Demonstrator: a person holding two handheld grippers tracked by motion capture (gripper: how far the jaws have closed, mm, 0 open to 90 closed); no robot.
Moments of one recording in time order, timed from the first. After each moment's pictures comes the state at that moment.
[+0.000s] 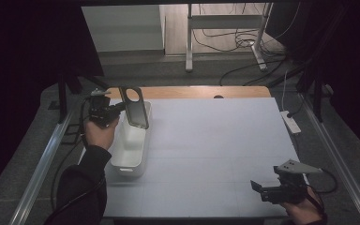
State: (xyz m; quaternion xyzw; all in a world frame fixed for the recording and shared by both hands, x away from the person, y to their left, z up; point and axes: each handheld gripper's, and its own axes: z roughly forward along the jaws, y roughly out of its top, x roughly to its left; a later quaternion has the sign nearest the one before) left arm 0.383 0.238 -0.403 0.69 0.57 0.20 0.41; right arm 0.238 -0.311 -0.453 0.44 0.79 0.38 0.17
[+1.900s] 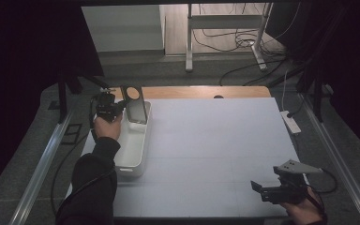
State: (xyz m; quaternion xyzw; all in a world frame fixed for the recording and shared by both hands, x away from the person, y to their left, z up) left arm 0.433 0.241 -0.443 0.66 0.62 0.21 0.37; right arm 0.238 -0.311 -0.453 0.44 0.80 0.38 0.17
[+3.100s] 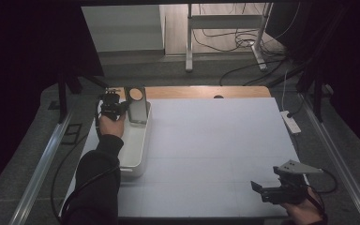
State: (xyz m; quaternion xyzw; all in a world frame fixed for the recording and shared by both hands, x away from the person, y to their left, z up) left arm 0.451 0.236 -0.458 0.66 0.62 0.21 0.35; right arm 0.237 -0.311 -0.453 0.44 0.80 0.38 0.17
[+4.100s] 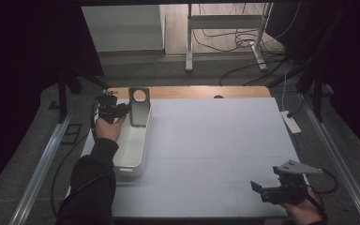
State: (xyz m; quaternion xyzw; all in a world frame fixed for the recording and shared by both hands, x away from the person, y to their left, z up) left arm 0.436 0.242 -0.453 0.69 0.60 0.18 0.37; right arm 0.237 -0.311 -0.453 0.44 0.80 0.38 0.17
